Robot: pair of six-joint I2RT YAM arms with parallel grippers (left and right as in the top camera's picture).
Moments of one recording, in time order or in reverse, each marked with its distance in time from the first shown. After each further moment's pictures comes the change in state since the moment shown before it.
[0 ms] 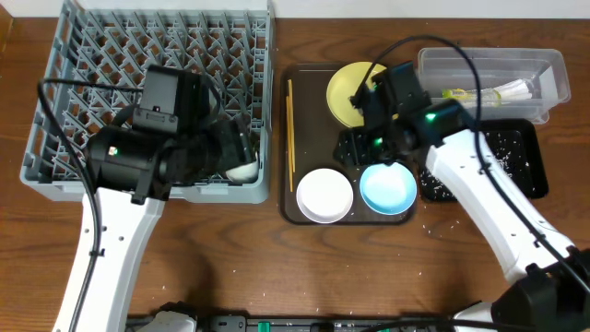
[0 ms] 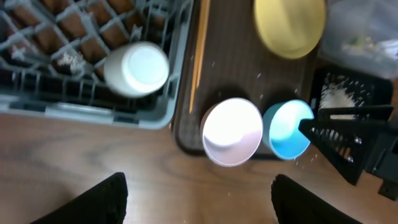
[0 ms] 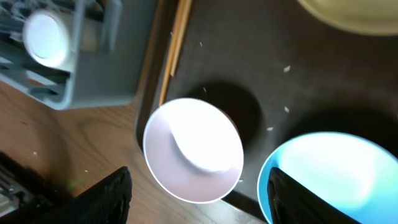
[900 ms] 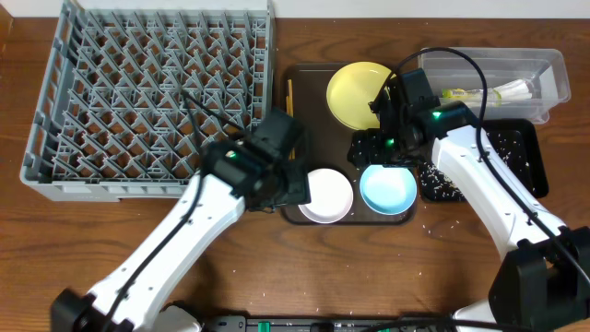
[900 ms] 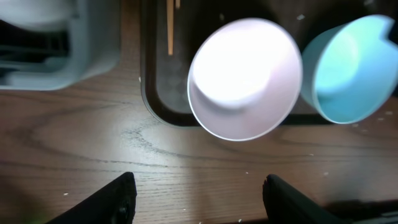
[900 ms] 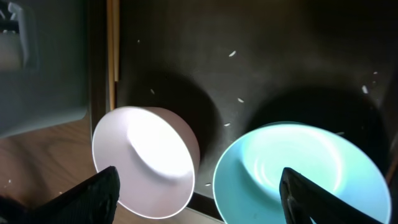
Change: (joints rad) left arm -0.365 0.144 -0.269 0.201 -0.092 -0.188; right arm -0.099 0.047 -0.087 0.057 0.006 0.024
